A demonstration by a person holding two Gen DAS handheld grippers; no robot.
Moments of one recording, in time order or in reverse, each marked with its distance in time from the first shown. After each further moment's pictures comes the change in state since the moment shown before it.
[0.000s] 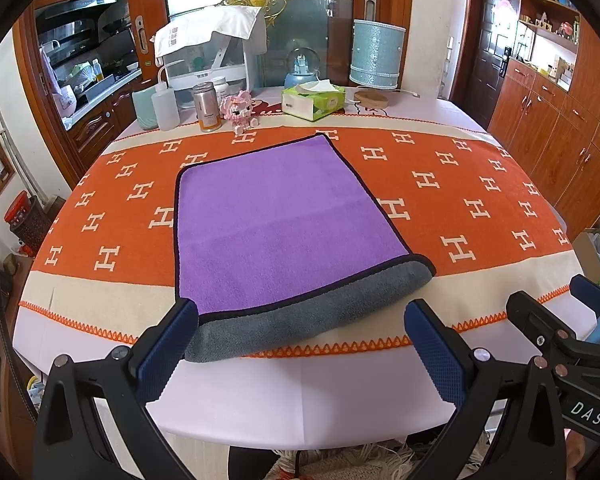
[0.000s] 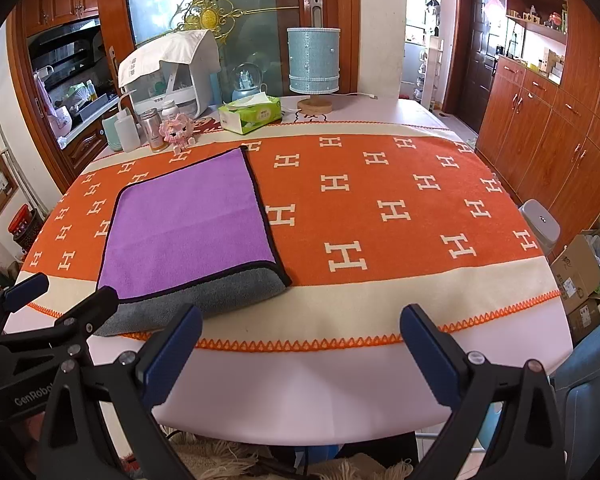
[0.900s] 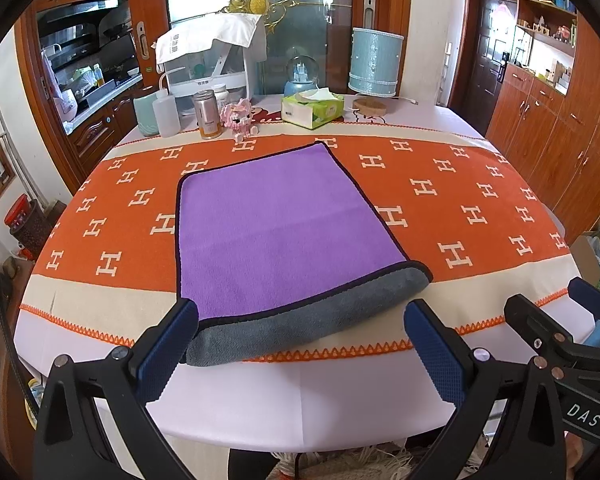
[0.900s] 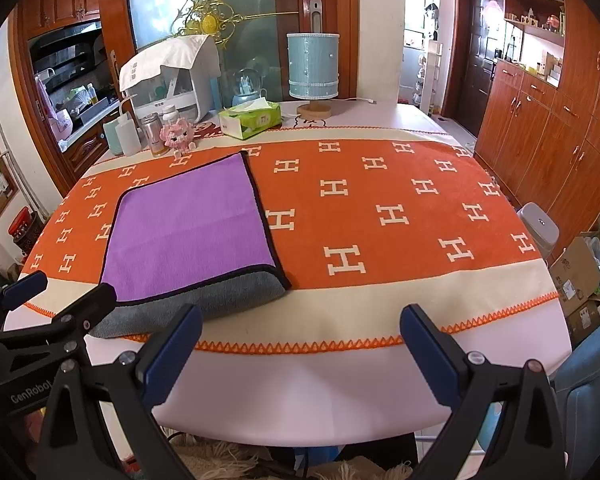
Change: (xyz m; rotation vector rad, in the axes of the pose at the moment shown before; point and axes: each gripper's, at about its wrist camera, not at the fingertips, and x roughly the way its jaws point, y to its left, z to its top) left arm -0.007 0.002 0.003 -0.005 -0.026 -0.005; right arm -0.004 0.000 0.001 0.001 -0.016 0.001
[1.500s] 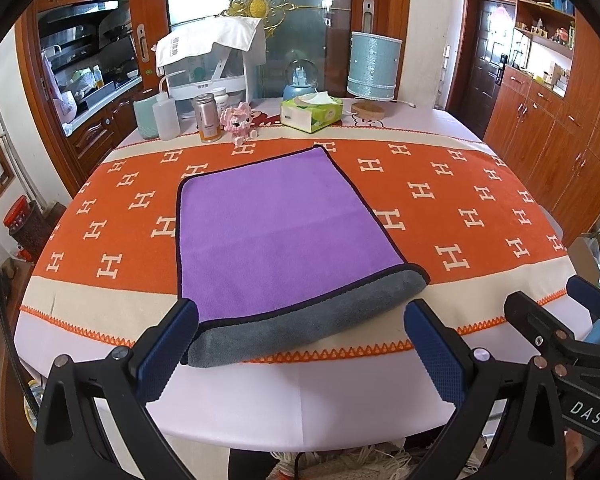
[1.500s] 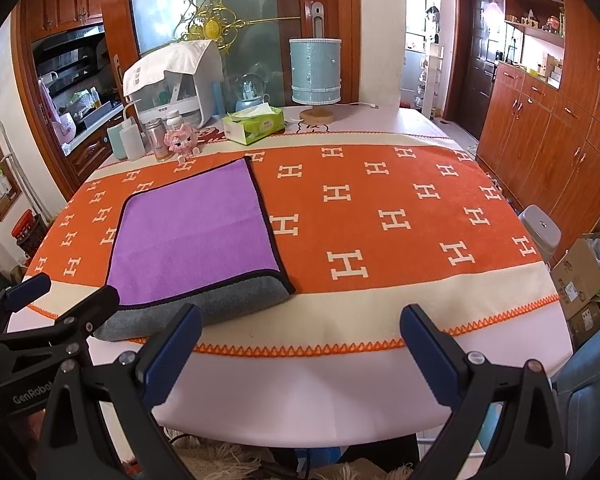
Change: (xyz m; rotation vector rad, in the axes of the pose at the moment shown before) left arm -0.005 0.001 0.000 0.001 -0.017 -0.008; right arm -0.007 0.002 0.003 0.003 -0.026 0.010
